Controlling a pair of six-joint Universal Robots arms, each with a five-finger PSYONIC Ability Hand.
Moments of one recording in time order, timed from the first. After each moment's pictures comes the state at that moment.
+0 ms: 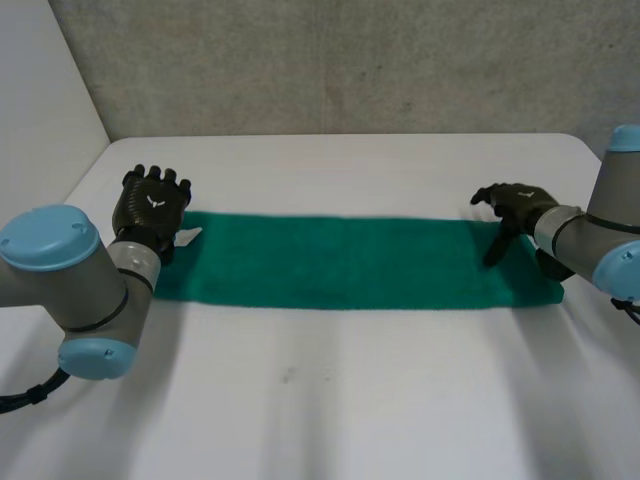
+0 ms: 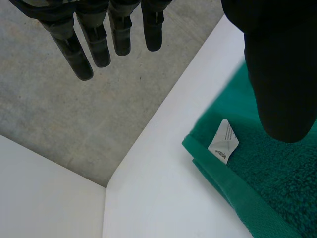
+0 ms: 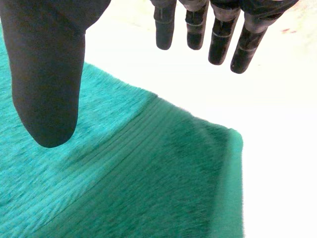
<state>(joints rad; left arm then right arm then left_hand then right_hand) 4.41 -2.13 -1.58 3.68 -1.62 3.81 1.71 -0.68 0.88 0.22 1.34 2.95 0.23 0.23 0.23 0.23 0.05 0.20 0.22 0.21 0.23 0.06</state>
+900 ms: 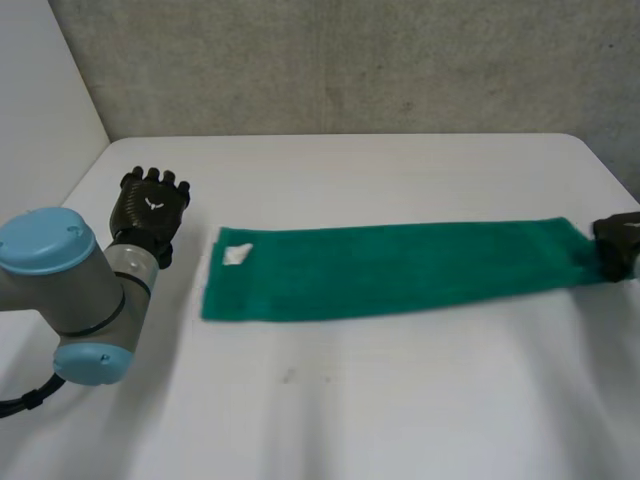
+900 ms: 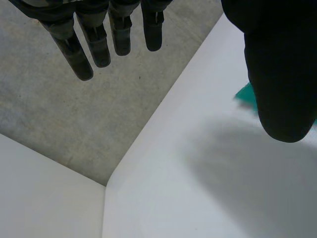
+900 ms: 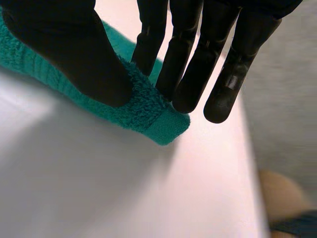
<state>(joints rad) 4.41 -2.11 -1.61 3.68 -1.62 3.82 1.46 -0.96 1.40 -0.04 1.45 2.59 0.23 0.23 0.23 0.23 0.05 0.97 1.17 1.17 1.19 0.96</state>
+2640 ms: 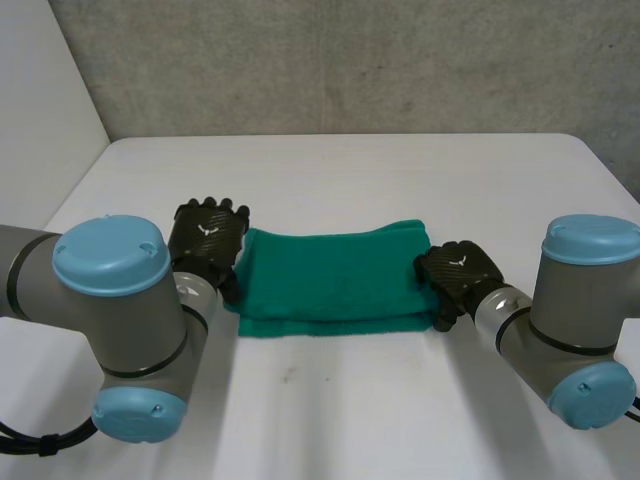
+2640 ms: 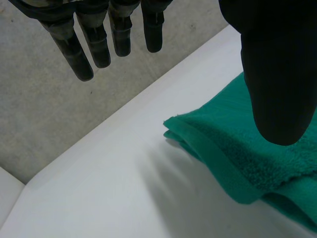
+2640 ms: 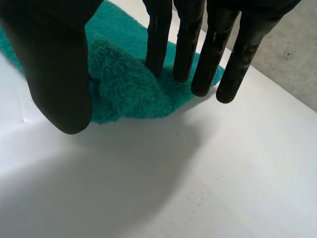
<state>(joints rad) 4.13 -2.03 -1.57 3.42 -1.83 3.46 1.94 -1.02 1.60 -0.17 1.40 2.75 0.24 0.24 0.24 0.23 0.05 0.52 0.58 0.57 0.57 0.40</state>
